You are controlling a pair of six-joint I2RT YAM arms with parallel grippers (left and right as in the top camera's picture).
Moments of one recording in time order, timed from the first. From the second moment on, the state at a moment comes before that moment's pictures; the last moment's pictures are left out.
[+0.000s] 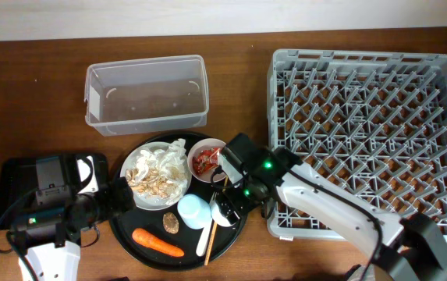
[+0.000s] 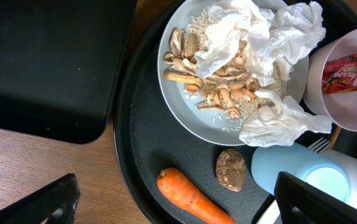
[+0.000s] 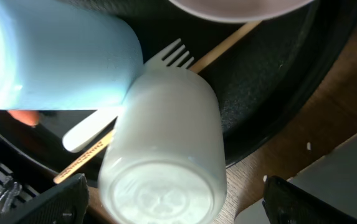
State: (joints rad) left arm 0.19 0.98 0.93 -1.14 0.12 -0.16; right arm 0.73 1.61 1.11 -0.88 -0.24 0.16
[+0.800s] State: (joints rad) left arm 0.19 0.98 0.93 -1.14 0.12 -0.16; right arm 0.73 1.68 1.10 -0.83 -0.31 0.19
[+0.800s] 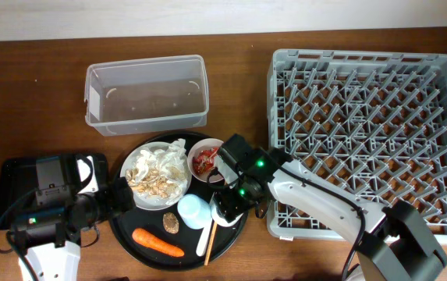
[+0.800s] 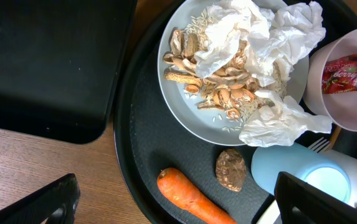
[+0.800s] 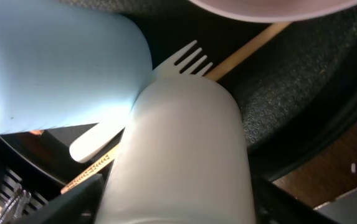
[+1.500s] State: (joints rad) left arm 0.19 0.98 0.93 -1.14 0.12 -0.16; right arm 0.46 1.45 1.45 -1.14 -0.07 0.20
